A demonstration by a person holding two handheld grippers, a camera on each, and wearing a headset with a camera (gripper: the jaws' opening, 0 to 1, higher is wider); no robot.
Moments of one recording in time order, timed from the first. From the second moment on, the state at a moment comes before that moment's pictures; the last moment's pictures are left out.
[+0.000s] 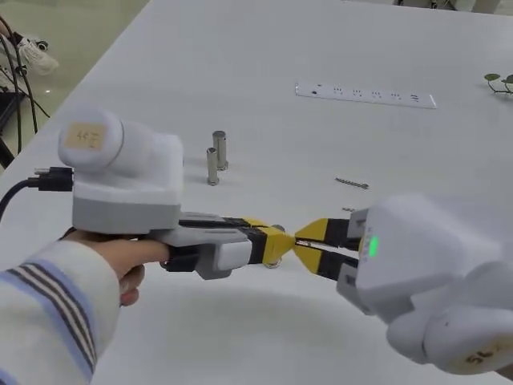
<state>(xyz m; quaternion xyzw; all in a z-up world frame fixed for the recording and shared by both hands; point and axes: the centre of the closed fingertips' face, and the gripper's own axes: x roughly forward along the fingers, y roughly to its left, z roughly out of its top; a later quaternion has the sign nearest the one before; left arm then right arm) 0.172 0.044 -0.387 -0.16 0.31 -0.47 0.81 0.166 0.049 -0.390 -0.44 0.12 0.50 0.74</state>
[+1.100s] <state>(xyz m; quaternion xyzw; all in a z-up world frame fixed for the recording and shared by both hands) 0.166 0.049 -0.378 -0.06 0.26 -0.50 0.83 0.174 0.033 -0.396 -0.26 0.21 0.50 0.80</state>
